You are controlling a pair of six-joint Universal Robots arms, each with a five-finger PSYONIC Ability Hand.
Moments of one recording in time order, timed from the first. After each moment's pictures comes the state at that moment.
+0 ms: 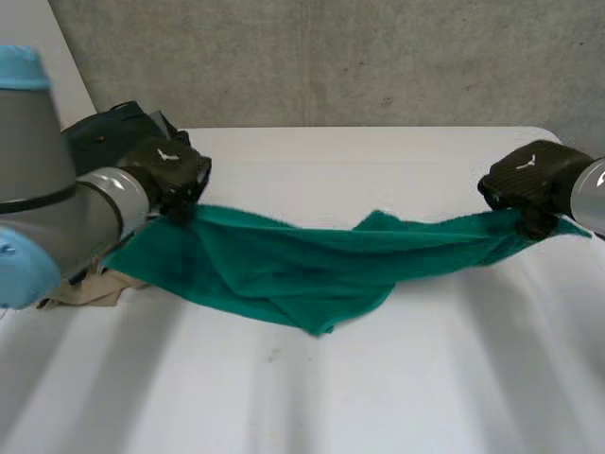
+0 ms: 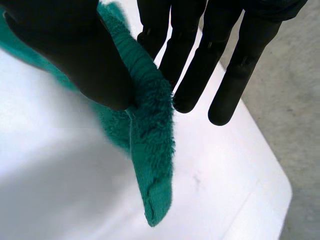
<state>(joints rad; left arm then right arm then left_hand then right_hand) 4.33 -2.00 -1.17 2.83 -1.47 3.62 1.75 -1.25 1.16 0.60 1.34 2.32 1.17 1.20 1.19 1.20 0.98 1.13 1.17 1.19 1.19 1.01</state>
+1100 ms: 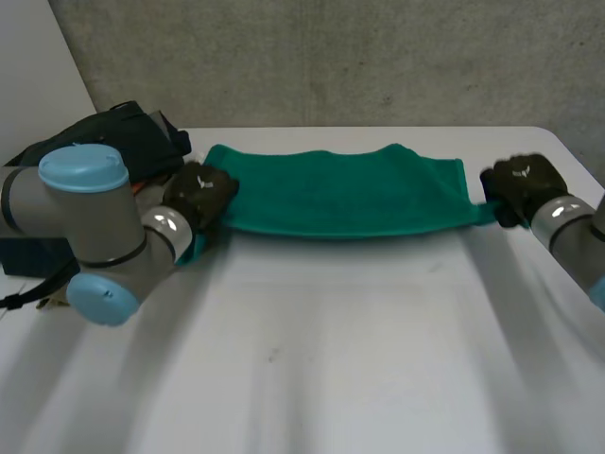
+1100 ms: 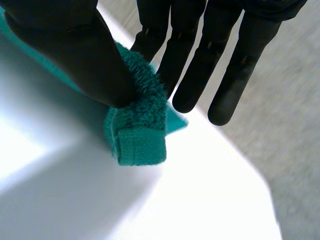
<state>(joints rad) 4.32 -2.23 -1.27 3.26 -1.42 3.72 1.67 -1.01 1.35 -0.09 1.33 2.57 1.17 1.20 1.19 1.20 0.98 1.13 1.17 1.19 1.20 1.02</state>
